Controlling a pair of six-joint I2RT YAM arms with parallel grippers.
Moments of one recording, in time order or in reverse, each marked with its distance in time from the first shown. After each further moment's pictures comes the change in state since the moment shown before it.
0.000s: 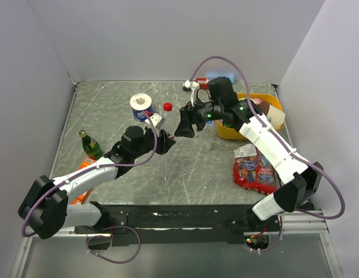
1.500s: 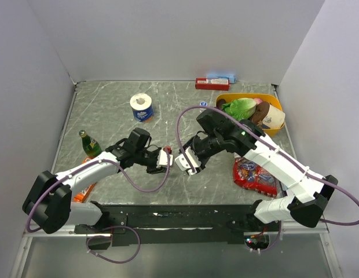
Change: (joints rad) left arm 0.026 0.057 0.082 -0.594 0.554 1.075; right arm 0.281 -0.174 -0.124 -0.344 0.083 -1.376
